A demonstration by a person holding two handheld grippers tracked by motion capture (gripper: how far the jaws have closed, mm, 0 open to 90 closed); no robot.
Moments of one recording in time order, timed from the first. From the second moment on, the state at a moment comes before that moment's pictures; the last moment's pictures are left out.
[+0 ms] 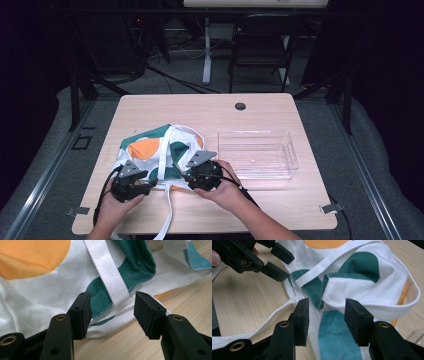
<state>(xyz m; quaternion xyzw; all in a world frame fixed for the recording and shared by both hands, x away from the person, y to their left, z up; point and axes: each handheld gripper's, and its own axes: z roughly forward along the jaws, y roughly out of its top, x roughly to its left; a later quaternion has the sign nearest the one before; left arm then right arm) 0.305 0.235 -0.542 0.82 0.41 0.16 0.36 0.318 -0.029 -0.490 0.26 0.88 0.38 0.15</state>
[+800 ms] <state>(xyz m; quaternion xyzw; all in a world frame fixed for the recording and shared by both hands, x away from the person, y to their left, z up) 0.306 0.236 -0.543 0.82 0.41 0.16 0.36 0.339 0.005 -0.506 0.25 0.89 0.33 0.21</state>
